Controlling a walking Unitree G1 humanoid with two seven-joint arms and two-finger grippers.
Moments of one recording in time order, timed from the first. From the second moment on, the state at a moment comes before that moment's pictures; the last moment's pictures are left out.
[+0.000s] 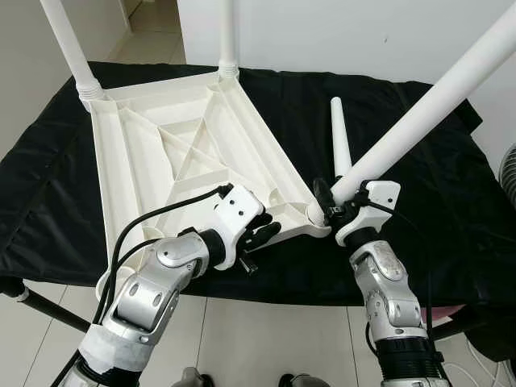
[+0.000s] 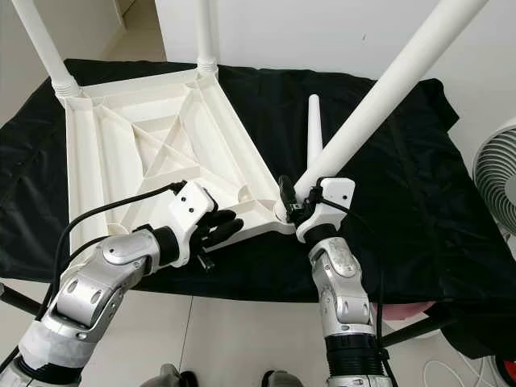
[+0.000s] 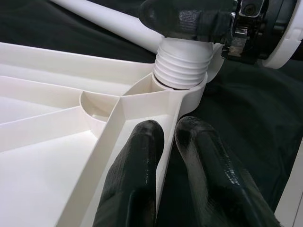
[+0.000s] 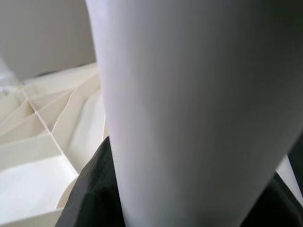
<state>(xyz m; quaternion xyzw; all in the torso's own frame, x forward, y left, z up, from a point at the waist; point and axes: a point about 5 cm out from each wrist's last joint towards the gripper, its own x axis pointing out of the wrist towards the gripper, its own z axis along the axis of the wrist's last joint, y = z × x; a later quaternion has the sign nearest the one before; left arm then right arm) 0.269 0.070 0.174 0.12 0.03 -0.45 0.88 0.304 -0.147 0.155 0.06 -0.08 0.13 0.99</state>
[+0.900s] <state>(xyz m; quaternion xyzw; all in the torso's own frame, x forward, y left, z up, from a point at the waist) 0.269 0.072 0.177 0.11 0.03 -0.45 0.89 0.318 -0.126 0.161 -0.04 -0.03 0.17 0.98</state>
